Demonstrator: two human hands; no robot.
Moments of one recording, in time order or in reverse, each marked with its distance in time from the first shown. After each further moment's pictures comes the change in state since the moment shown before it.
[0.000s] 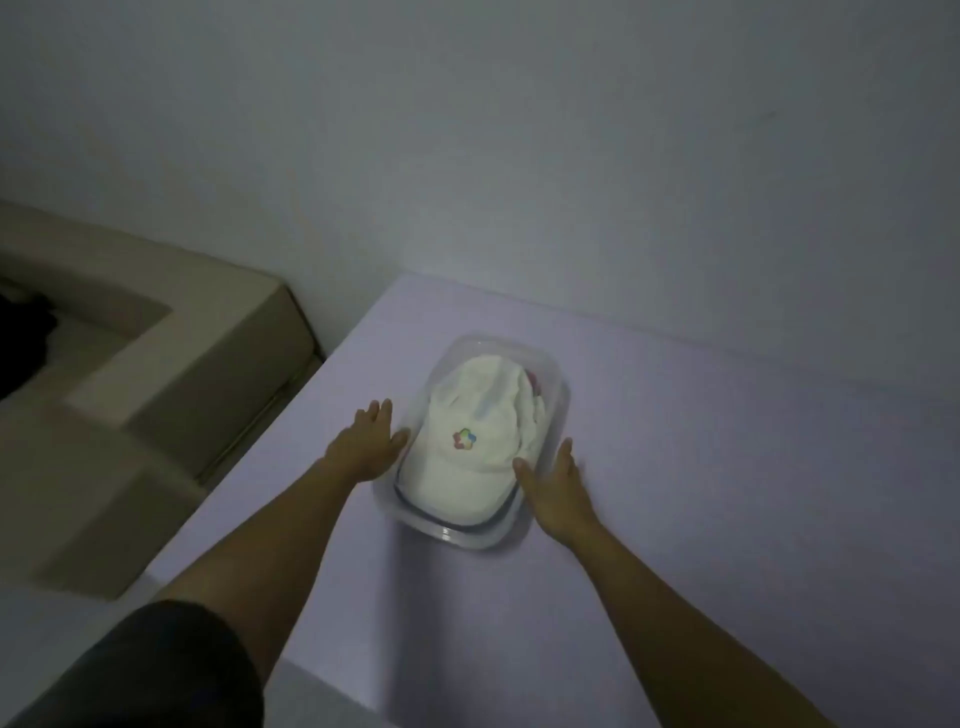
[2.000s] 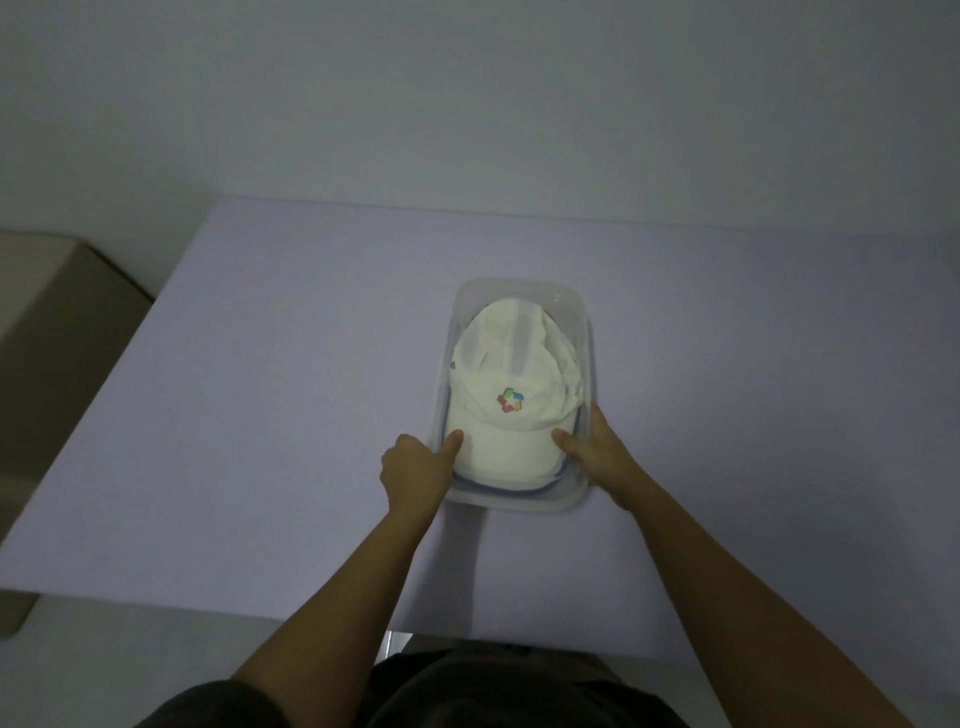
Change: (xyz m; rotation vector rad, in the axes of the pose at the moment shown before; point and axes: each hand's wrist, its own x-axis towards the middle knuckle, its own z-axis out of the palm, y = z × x) left_hand -0.131 0.179 0.164 -0.383 0.038 -0.201; right_hand -0.110 0.161 -0.134 0.376 0.130 0.062
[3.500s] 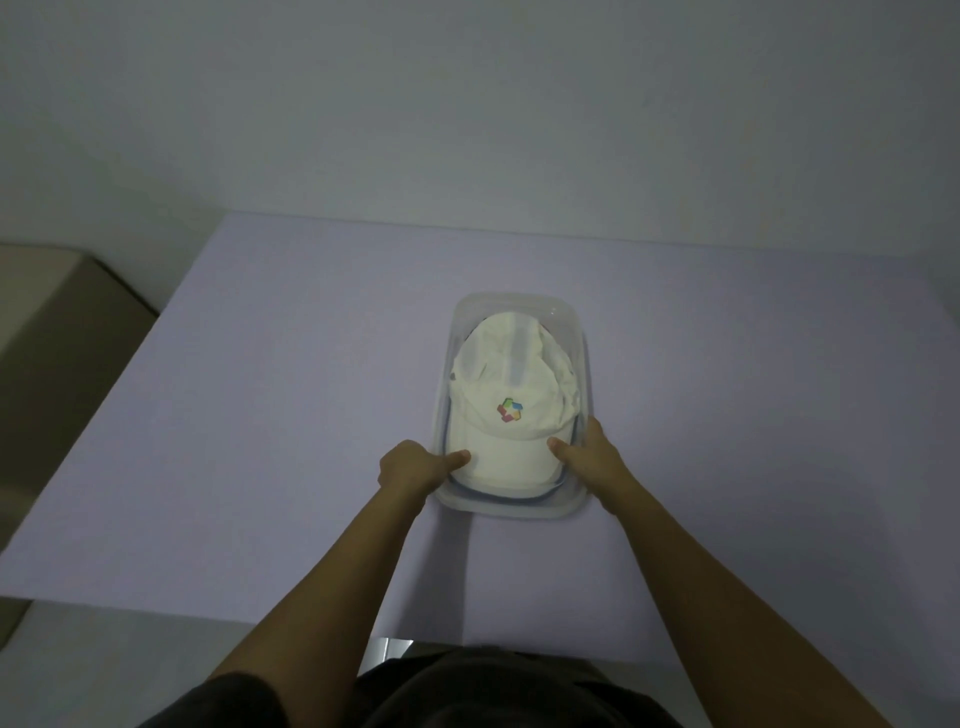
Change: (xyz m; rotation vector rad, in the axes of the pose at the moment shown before) left_hand -0.005 0.013 -0.031 -0.006 -0.257 -0.089; right_hand 0.000 -0.012 0.013 -0.110 0.110 0.205
